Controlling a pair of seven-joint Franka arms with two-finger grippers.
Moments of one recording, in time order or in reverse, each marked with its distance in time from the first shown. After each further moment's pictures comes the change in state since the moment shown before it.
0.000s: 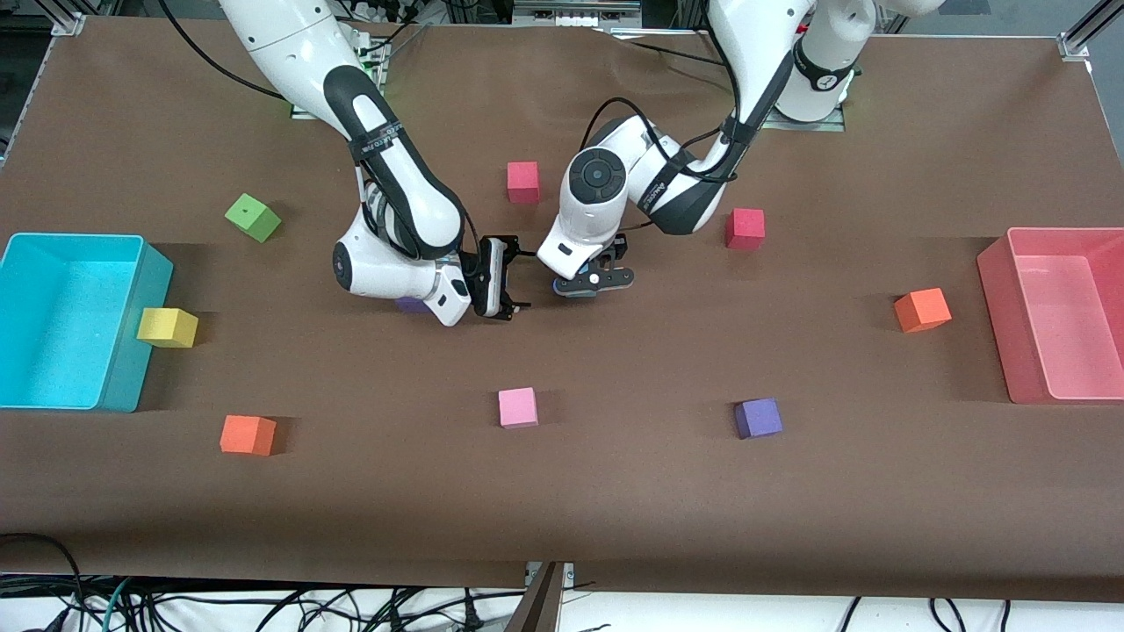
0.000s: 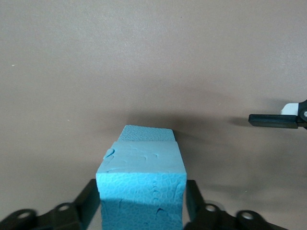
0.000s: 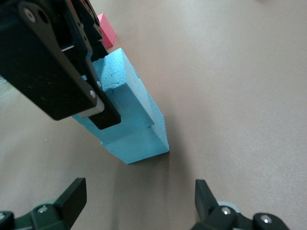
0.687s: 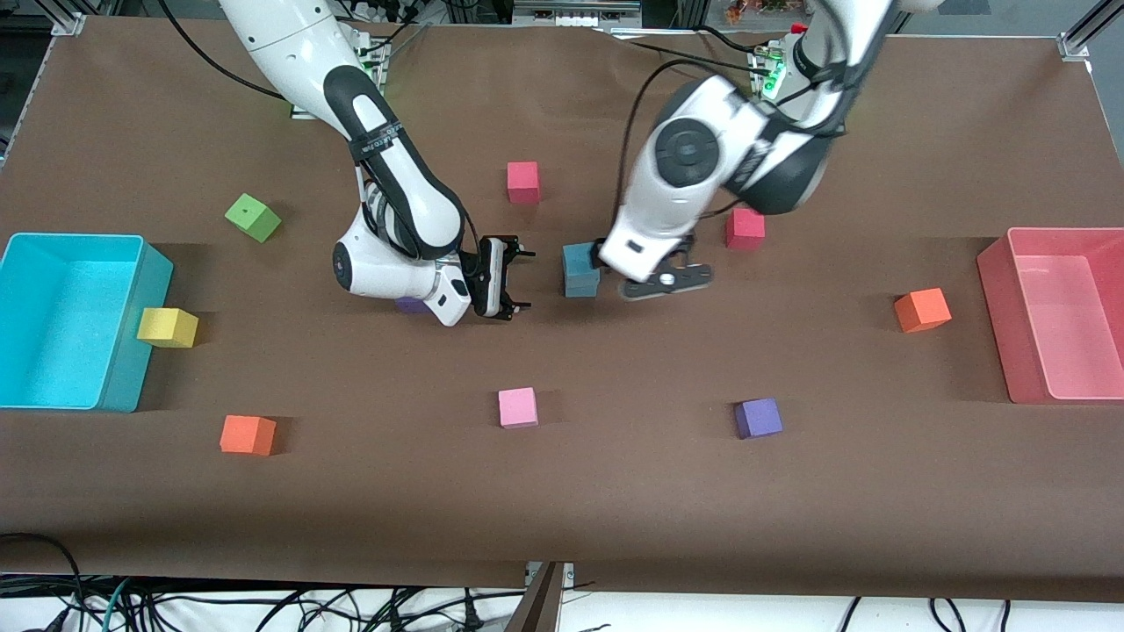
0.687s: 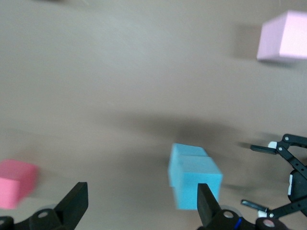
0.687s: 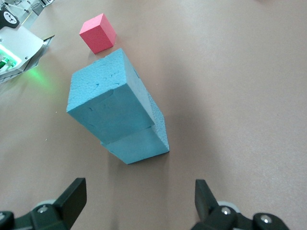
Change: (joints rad) left arm 0.191 -0.262 0.019 0.016 0.000 -0.286 0.117; right arm 0.000 0.000 0.000 0.000 0.000 0.000 -0.001
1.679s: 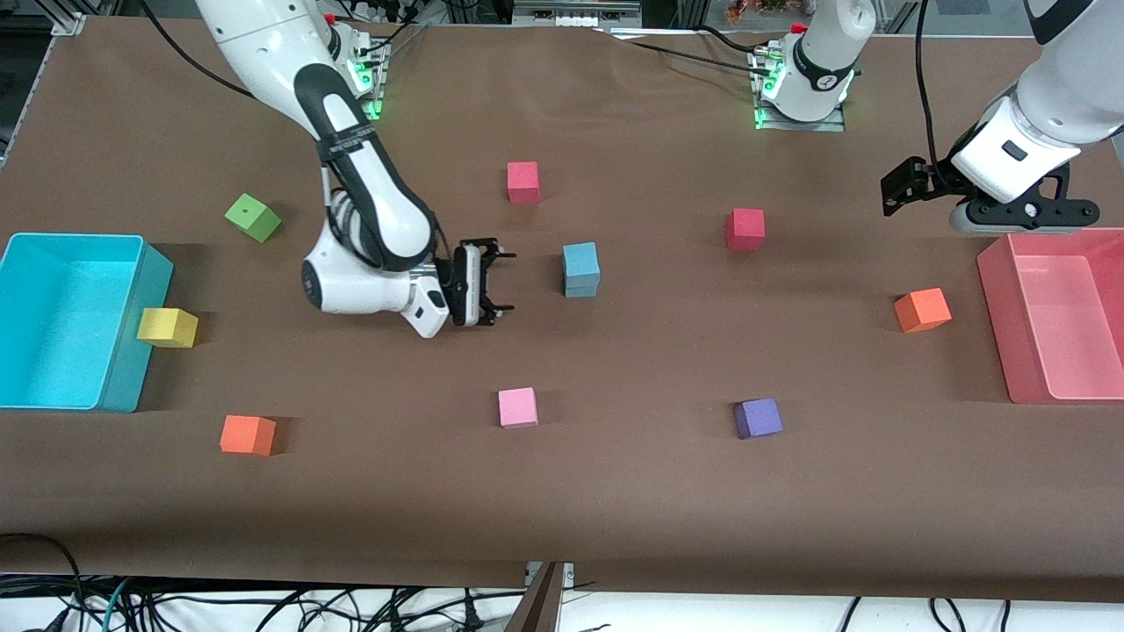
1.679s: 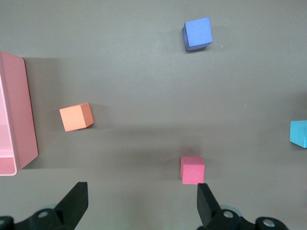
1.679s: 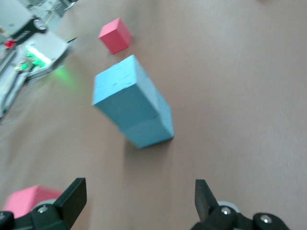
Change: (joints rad) left arm 0.270 -0.411 0.186 -0.136 0.109 -0.302 0.653; right arm -0.016 -0.036 -0.135 0.069 -0.164 -0.290 0.112
